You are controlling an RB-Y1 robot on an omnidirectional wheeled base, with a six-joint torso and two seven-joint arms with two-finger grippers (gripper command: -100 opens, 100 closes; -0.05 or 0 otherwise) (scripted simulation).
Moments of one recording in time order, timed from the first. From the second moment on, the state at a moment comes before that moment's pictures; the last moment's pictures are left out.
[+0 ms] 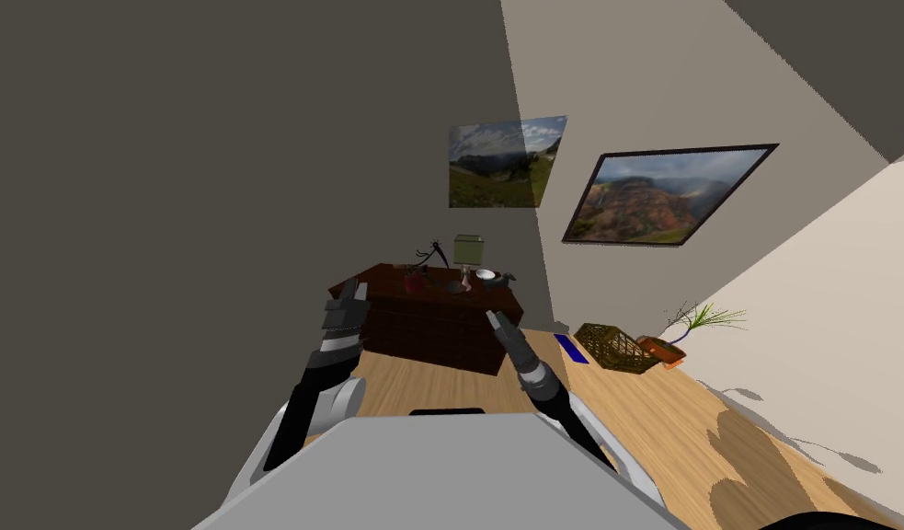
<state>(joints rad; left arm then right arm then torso) 0.47 0.01 0.02 -2.35 -0.01 -0.40 -0.01 0.52 -0.48 0.21 -2.16 0.15 -0.72 -0.09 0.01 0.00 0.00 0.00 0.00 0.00</state>
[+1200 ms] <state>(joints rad) 0.47 0.01 0.02 -2.35 -0.01 -0.40 -0.01 0.55 -0.84 0.32 -1.92 0.26 -0.78 -0.10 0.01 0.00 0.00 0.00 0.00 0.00</state>
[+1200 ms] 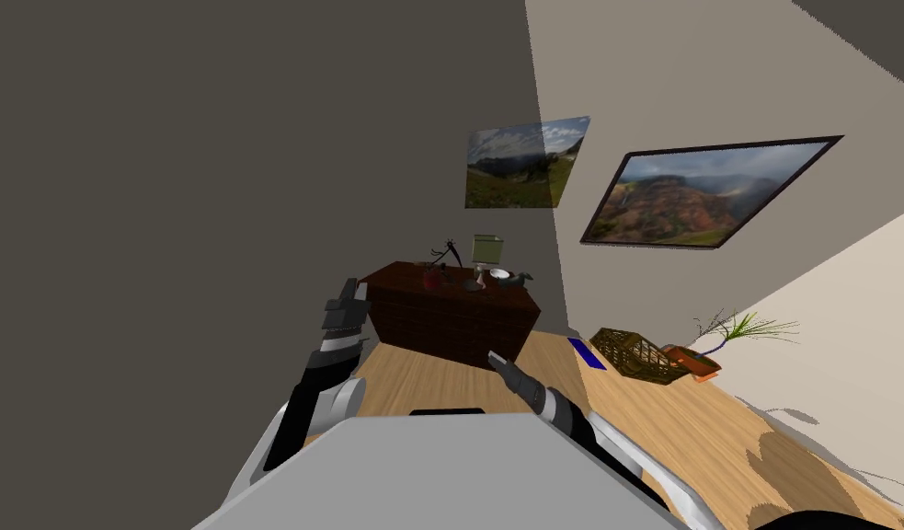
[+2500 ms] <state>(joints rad) 0.47 0.01 0.02 -2.35 -0.01 -0.40 -0.01 0.63 -1.24 0.40 -1.72 0.35 -0.79 -0.07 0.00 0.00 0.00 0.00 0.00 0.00</state>
